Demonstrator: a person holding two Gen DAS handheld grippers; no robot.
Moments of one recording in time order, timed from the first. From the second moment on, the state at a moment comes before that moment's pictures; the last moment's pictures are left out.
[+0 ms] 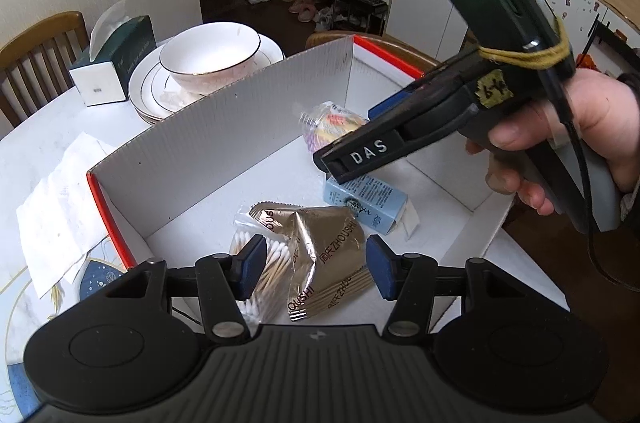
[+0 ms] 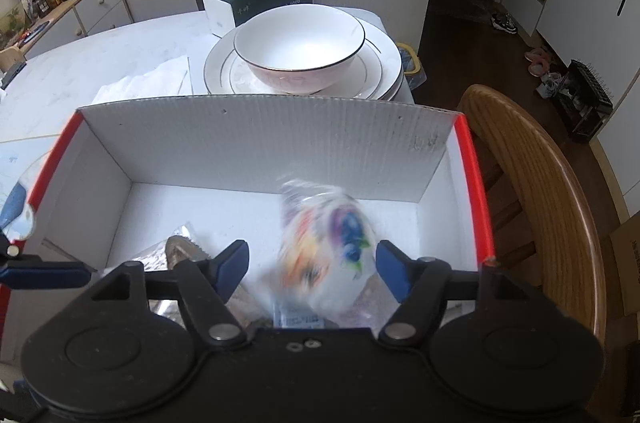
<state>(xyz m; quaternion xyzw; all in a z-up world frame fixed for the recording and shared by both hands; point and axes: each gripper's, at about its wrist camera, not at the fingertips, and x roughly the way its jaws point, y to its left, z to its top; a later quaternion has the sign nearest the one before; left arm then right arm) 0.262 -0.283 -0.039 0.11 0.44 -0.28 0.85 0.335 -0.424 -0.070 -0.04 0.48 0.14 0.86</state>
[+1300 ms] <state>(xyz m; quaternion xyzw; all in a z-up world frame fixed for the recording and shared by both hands) 0.196 -0.188 0.023 0.05 0.35 -0.25 0.90 0.230 -0.375 0.019 0.03 0.35 0.20 0.91</state>
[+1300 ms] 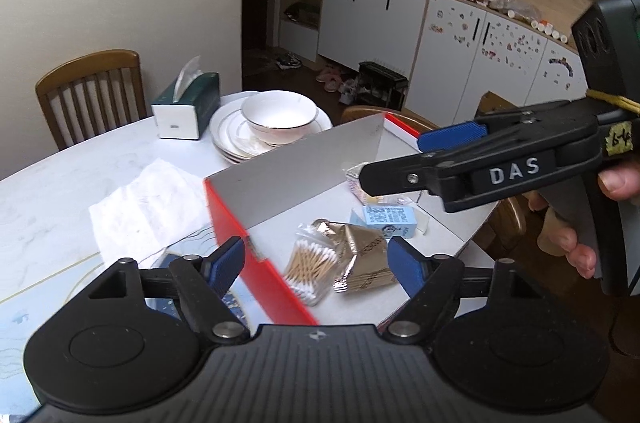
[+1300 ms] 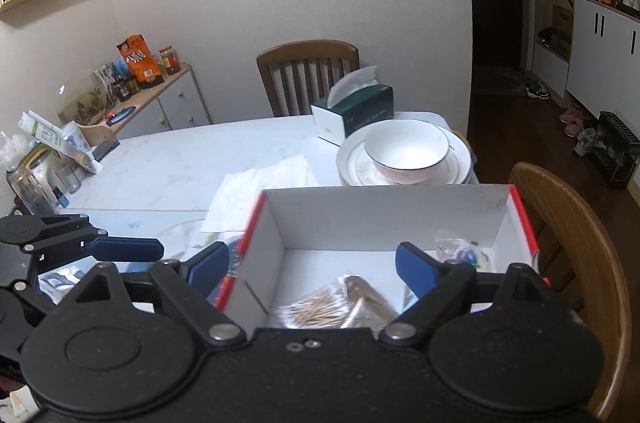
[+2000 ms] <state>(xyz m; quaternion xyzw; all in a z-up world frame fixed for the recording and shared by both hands) 0.160 -0.078 0.030 0.02 0.33 -0.21 0.92 0.179 -0.294 0.024 0.05 0.33 0.22 0.92</state>
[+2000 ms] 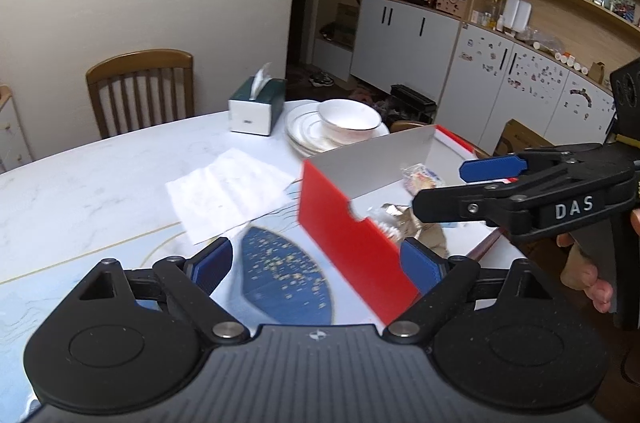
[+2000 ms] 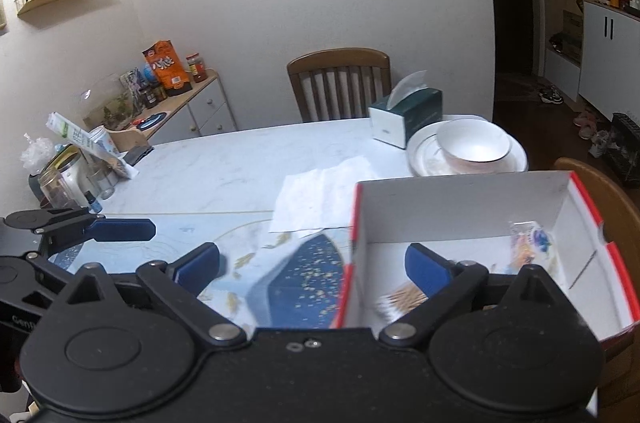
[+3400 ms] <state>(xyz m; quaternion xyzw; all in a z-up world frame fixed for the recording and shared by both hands) 0.131 0.125 -0.042 0.00 0.38 -0.09 0.92 0.136 -0.136 -0.029 0.01 0.38 0.23 0.89</state>
